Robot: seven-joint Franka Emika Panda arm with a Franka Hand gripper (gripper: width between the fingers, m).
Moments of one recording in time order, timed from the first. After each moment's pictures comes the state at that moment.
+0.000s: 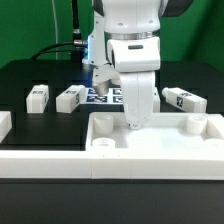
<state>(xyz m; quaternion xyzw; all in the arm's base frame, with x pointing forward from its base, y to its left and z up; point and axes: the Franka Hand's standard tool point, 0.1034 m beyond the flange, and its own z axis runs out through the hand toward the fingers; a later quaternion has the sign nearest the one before) 0.511 0.003 0.004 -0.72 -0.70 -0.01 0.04</state>
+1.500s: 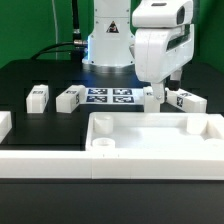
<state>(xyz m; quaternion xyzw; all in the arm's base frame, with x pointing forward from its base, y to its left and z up) 0.506 0.062 0.058 -0.87 -0.50 -0.03 0.01</state>
